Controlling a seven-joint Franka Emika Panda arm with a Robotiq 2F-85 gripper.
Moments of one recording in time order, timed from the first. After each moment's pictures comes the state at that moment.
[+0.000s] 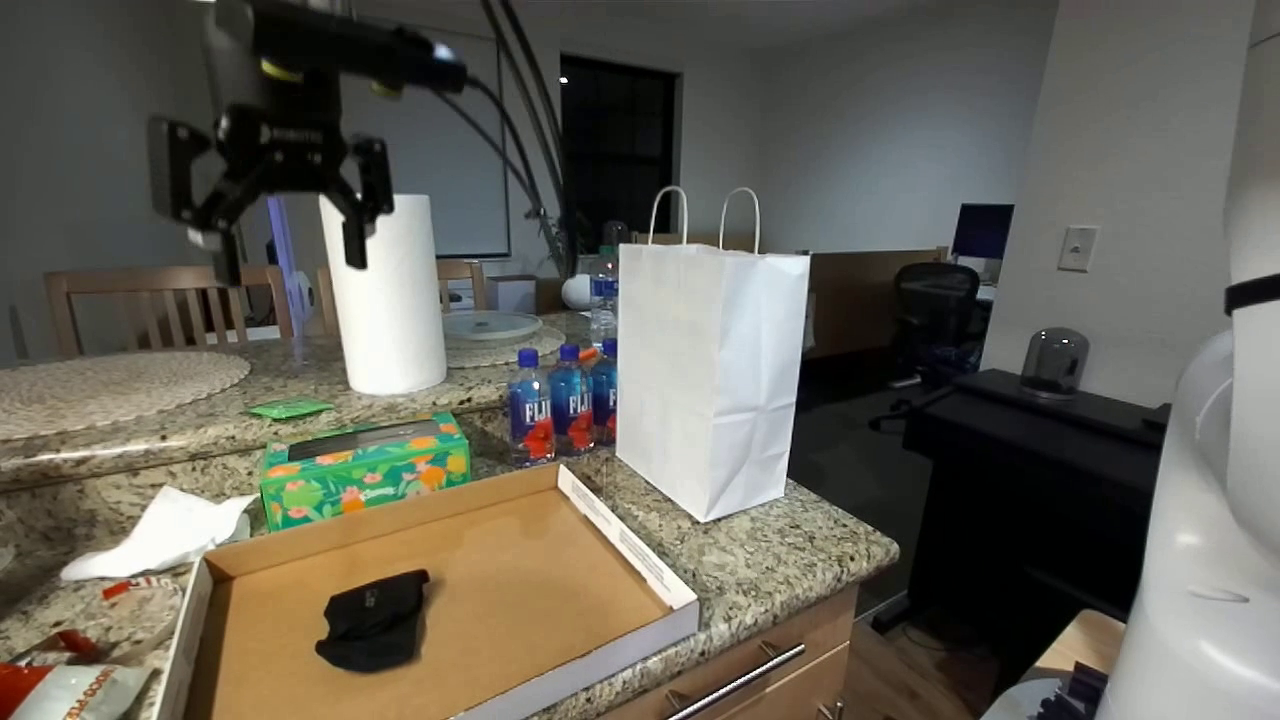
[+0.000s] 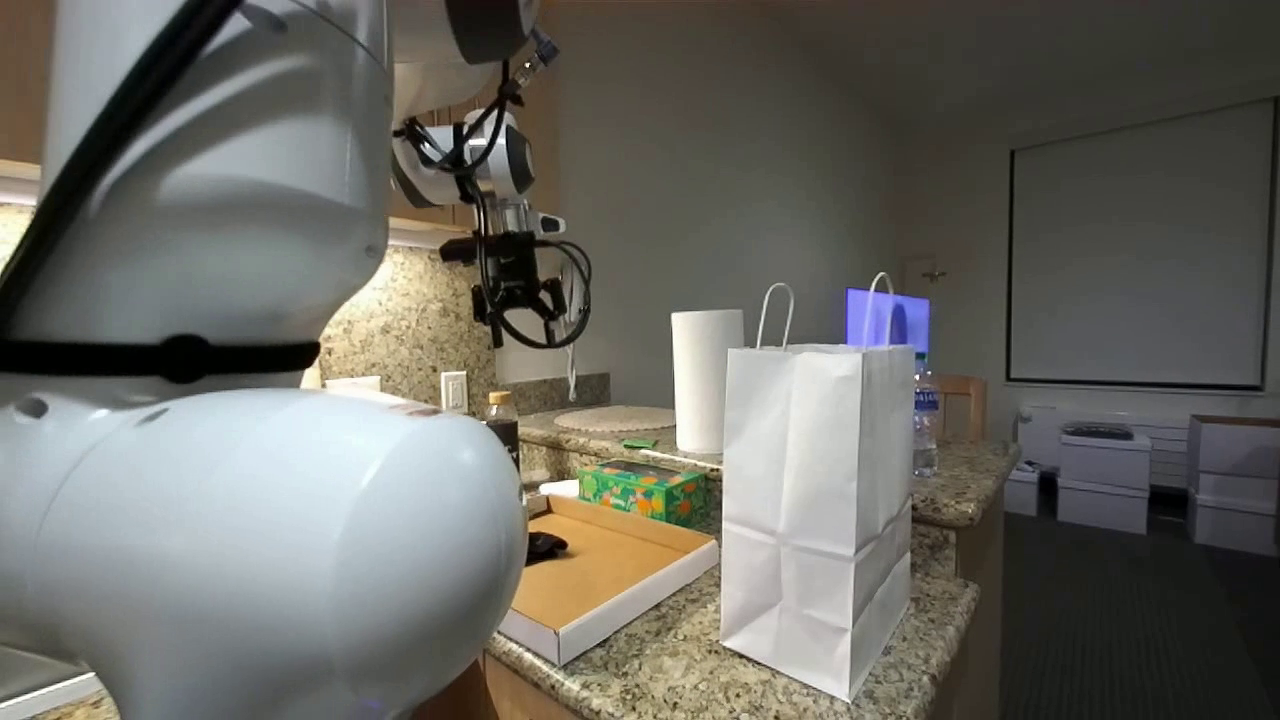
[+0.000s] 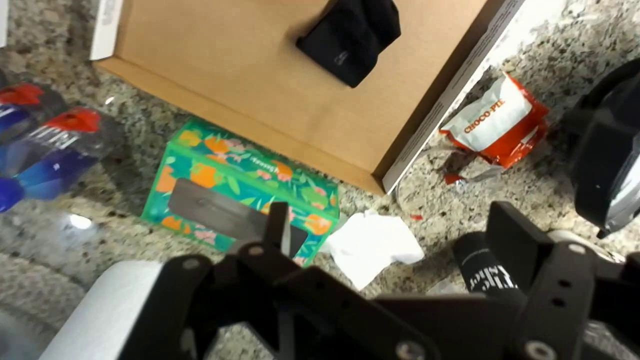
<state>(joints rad) 0.33 0.13 0.40 -1.65 -0.16 1.94 0.39</state>
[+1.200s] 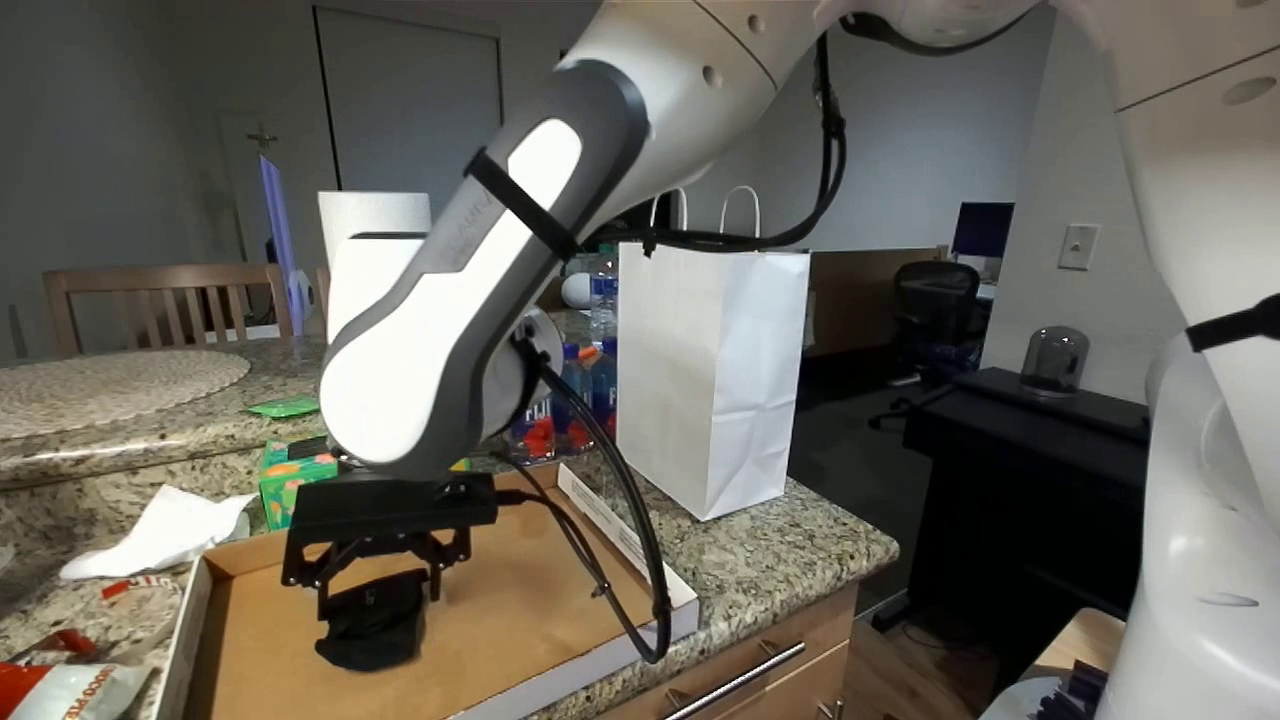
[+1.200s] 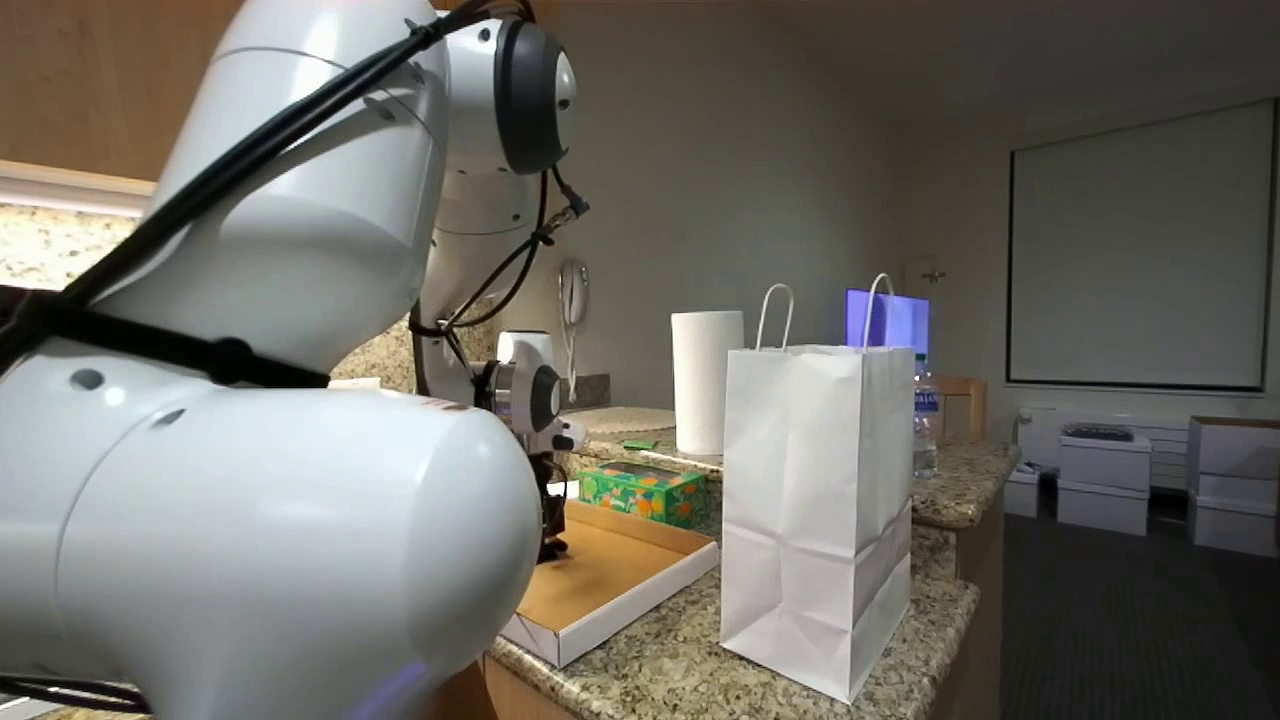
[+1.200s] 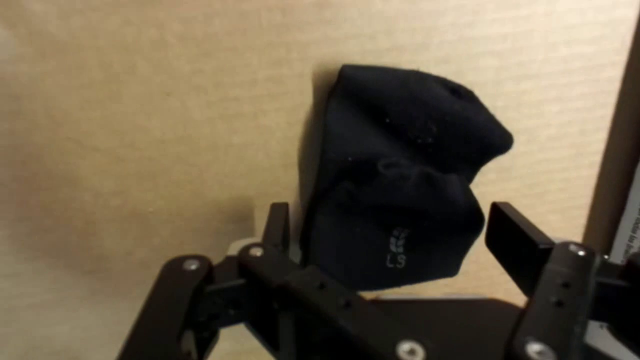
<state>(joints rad) 0.50 0.40 0.15 -2.12 -0.05 2.68 0.86</state>
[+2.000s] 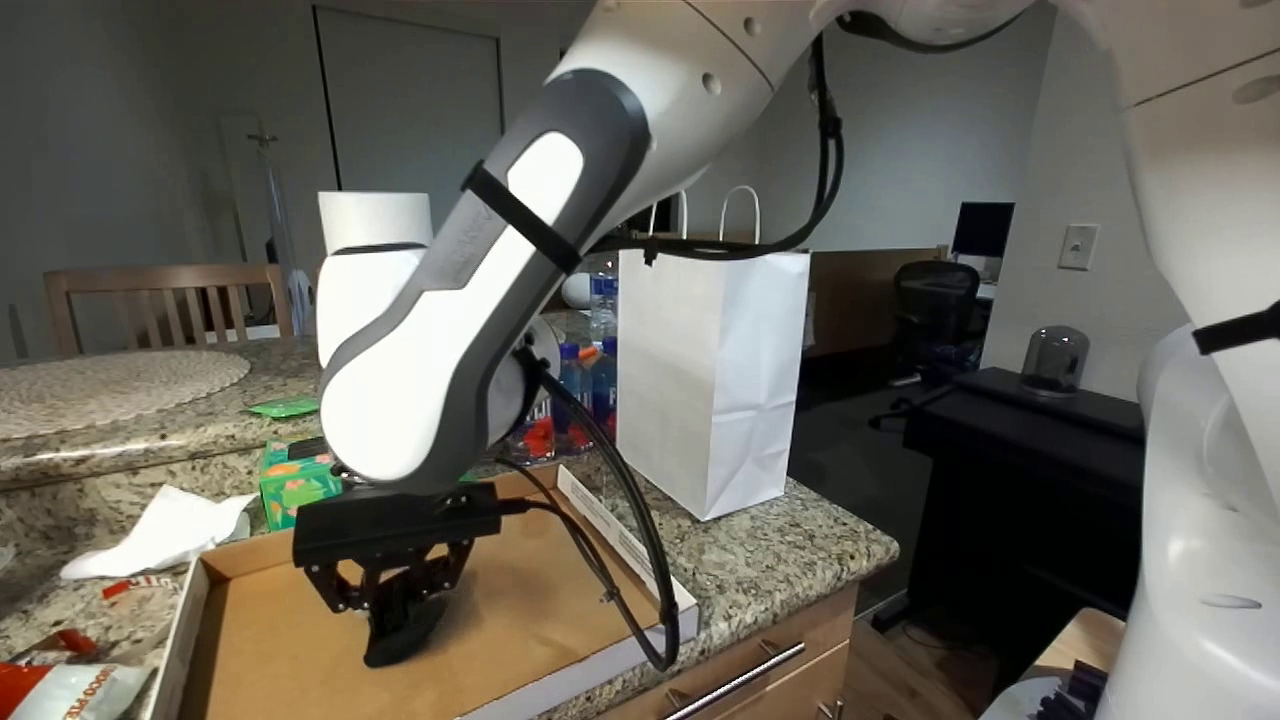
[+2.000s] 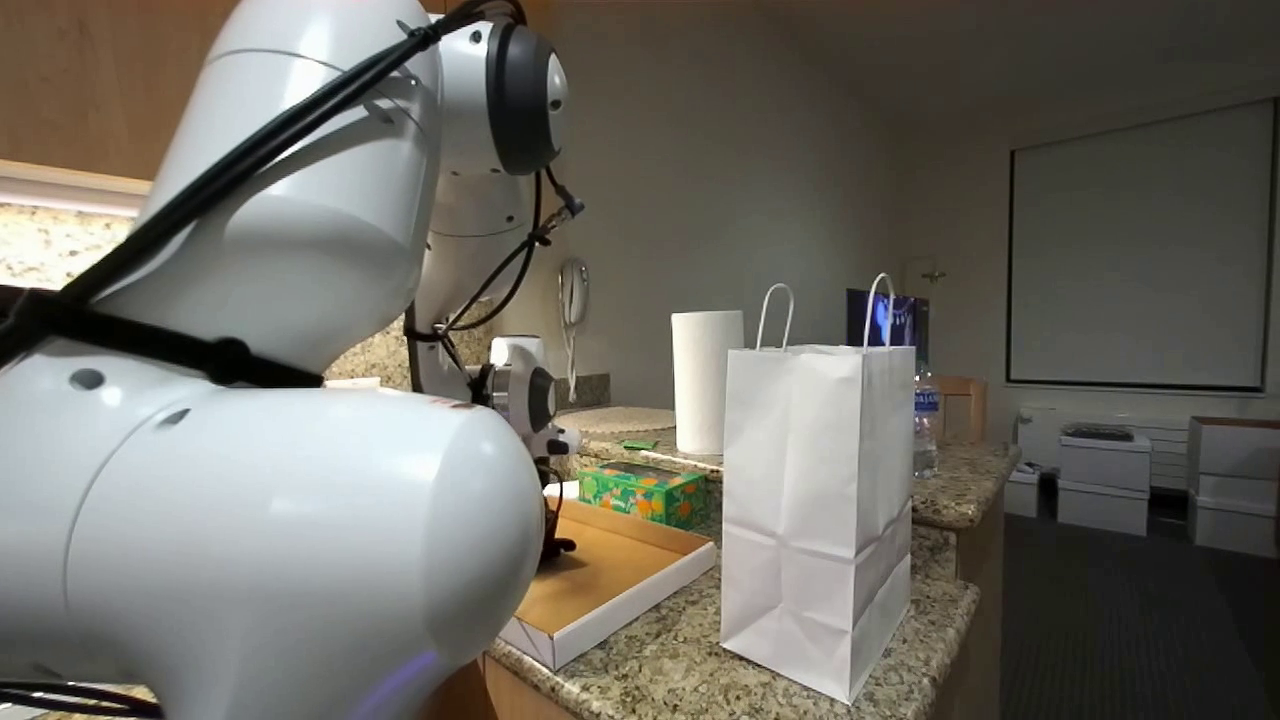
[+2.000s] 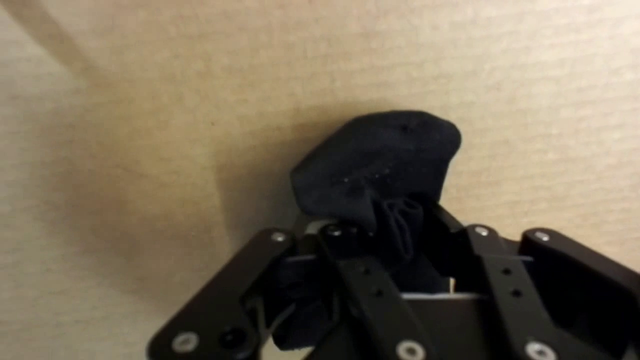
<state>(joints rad) 0.56 0.40 0.11 -2.12 -0.09 2.62 0.92</state>
